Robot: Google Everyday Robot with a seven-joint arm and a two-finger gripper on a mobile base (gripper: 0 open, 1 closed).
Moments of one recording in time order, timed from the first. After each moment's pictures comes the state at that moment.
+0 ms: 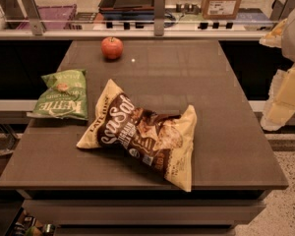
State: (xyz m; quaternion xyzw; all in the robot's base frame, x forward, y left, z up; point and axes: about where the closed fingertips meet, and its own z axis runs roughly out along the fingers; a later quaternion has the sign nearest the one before) arm 0.438 -0.214 0.987 -0.60 0.78 -0.05 0.18
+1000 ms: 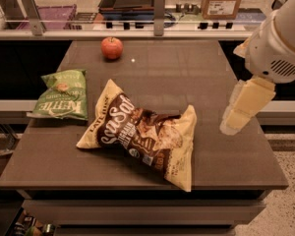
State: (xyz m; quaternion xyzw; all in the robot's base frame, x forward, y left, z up) arm 0.450 -0.170 0.961 -0.57 0.79 -0.02 0.21
